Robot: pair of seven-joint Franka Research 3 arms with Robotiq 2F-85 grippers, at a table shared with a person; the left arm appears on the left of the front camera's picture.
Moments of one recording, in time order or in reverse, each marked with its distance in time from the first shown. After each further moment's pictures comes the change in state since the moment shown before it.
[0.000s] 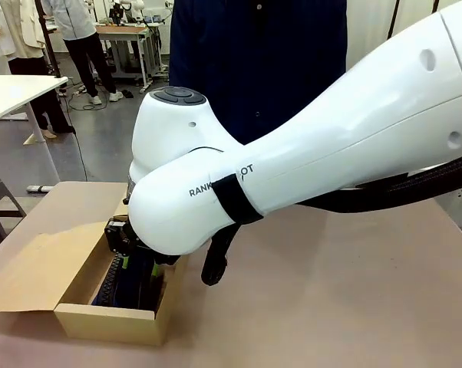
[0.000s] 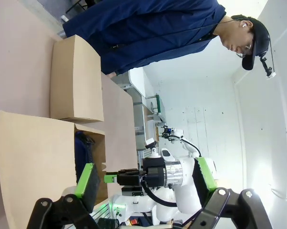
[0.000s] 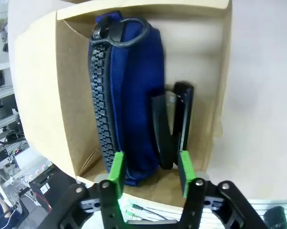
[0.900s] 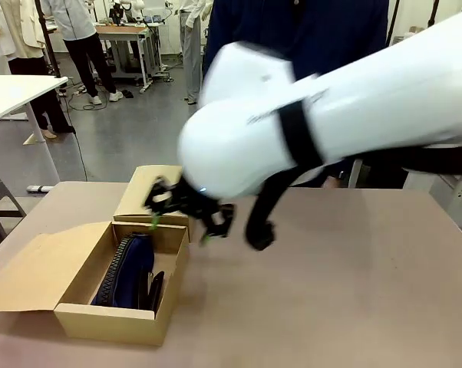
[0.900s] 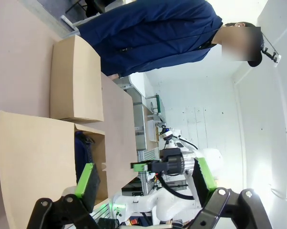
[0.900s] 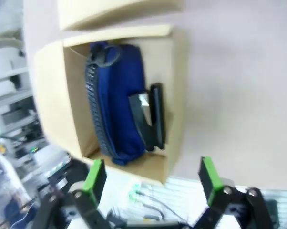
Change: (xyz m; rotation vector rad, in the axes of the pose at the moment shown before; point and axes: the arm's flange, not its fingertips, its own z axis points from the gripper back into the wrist) left arm 0.000 0.000 0.000 0.000 0.000 0.000; right arm 0.028 -0.074 0.082 0.107 0.010 -0.049
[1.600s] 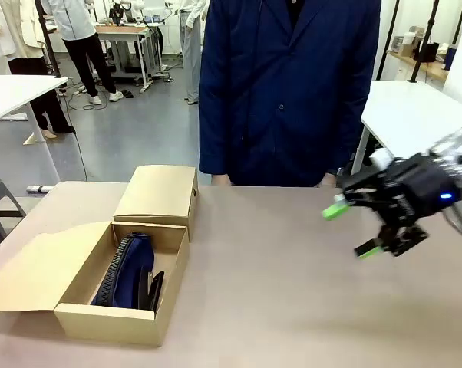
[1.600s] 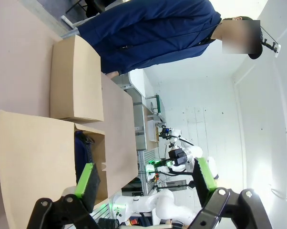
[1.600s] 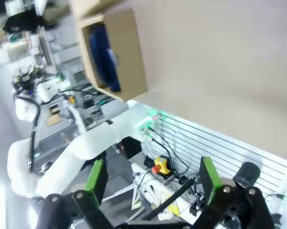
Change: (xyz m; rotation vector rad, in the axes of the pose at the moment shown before) left arm 0.000 0.000 0.001 0.000 -0.001 0.000; right arm 0.014 -0.304 0.143 0.471 0.200 -0.061
